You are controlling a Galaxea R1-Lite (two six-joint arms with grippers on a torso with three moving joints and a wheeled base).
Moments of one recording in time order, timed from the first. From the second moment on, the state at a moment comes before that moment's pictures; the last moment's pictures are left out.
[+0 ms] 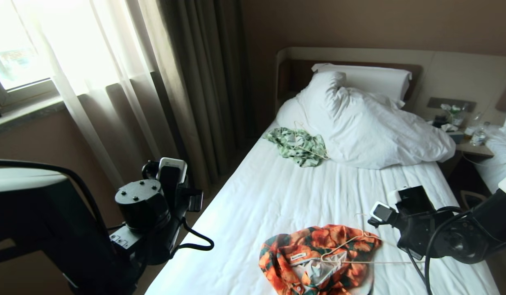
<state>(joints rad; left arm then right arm) -0.46 1.96 -0.41 -1.52 0.58 0.27 0.23 2.00 -0.71 -0.42 -0.66 -0.74</state>
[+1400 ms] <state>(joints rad) -0.18 0.68 -0.11 -0.97 0.55 0.21 0.03 0.66 -0.53 -0.26 -0.65 -0.39</state>
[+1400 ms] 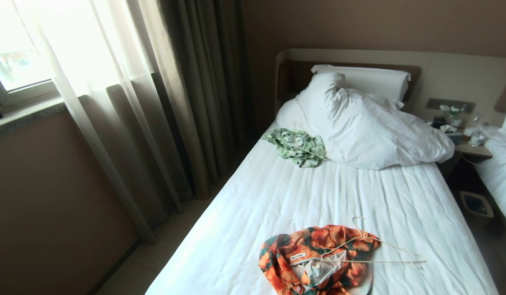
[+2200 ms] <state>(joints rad) 0.00 0.13 -0.11 -0.40 0.49 0.23 -0.06 0.29 -0.53 -0.07 -0.64 -0.28</state>
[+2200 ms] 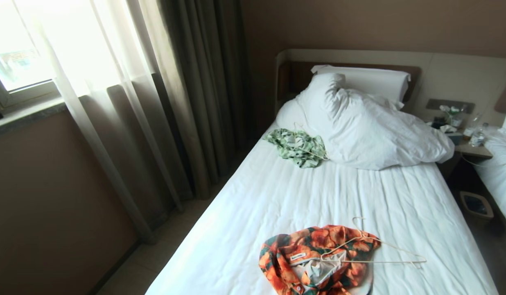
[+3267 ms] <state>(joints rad) 0.00 0.00 0.00 -0.05 0.01 0.14 0.03 0.19 -0.13 -0.05 -0.32 0.00</state>
